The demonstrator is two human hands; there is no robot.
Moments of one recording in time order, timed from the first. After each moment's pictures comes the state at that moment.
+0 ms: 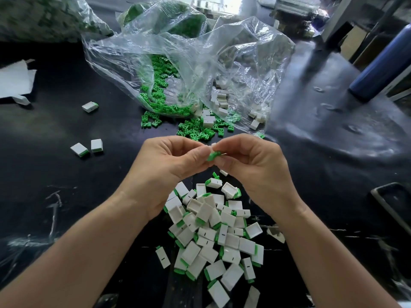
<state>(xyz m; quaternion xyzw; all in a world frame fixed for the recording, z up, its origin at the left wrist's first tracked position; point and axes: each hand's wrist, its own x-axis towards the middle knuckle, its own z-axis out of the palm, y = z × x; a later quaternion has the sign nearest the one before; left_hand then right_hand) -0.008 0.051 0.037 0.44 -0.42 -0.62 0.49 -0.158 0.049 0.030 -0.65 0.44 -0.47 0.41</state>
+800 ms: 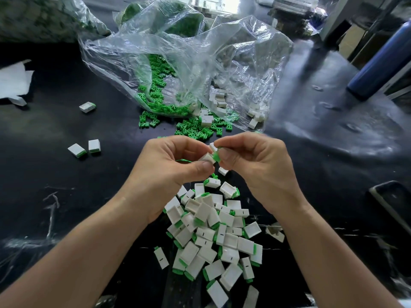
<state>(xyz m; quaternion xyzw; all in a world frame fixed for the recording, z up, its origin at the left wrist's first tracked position) -0.007 0.056 0.037 0.46 -0.49 -0.58 0.45 -0.160 0.050 0.037 -0.63 0.45 -0.48 0.41</state>
